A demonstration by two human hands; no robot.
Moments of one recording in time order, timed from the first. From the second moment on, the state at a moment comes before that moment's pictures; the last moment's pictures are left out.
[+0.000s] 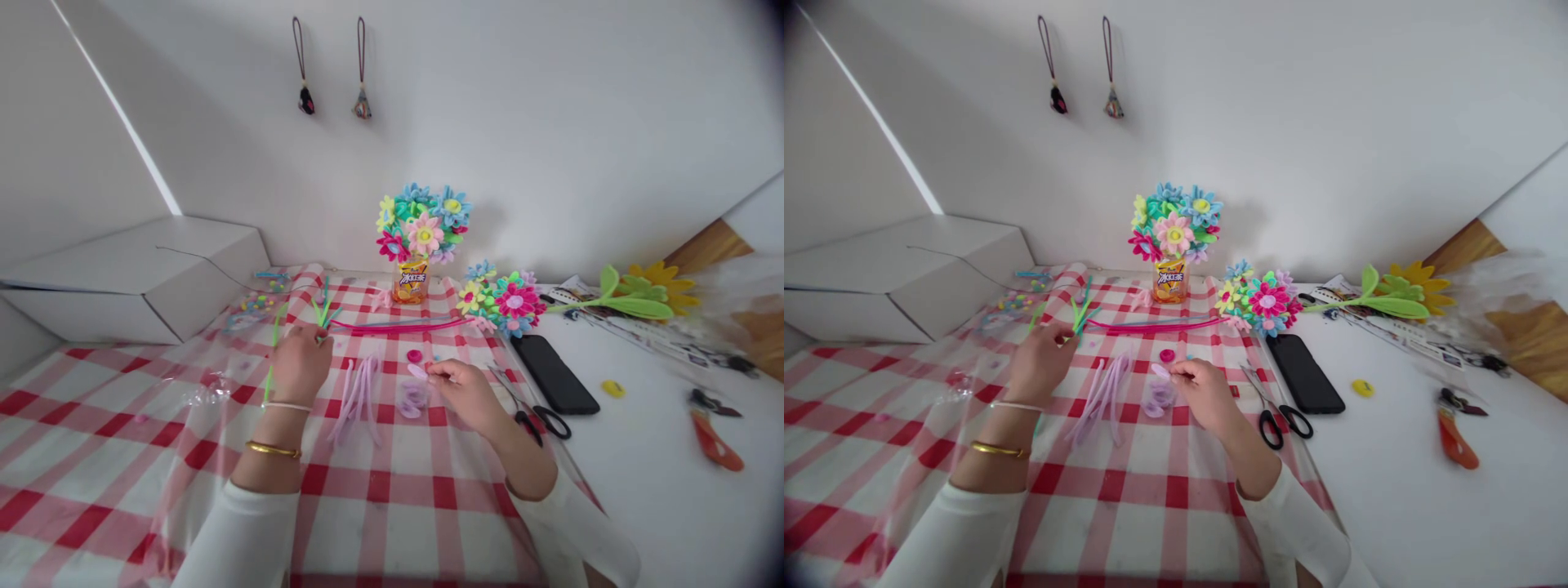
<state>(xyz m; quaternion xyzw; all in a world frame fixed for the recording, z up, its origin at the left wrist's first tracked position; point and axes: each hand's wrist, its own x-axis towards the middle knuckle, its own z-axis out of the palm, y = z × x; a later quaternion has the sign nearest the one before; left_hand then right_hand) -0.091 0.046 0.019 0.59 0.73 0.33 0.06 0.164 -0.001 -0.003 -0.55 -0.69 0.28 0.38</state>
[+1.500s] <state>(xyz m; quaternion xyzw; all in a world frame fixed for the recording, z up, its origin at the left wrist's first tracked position) -0.036 0.008 0.021 0.53 0.36 0.35 0.68 0.160 -0.020 0.017 -0.42 -0.79 -0.06 0.44</state>
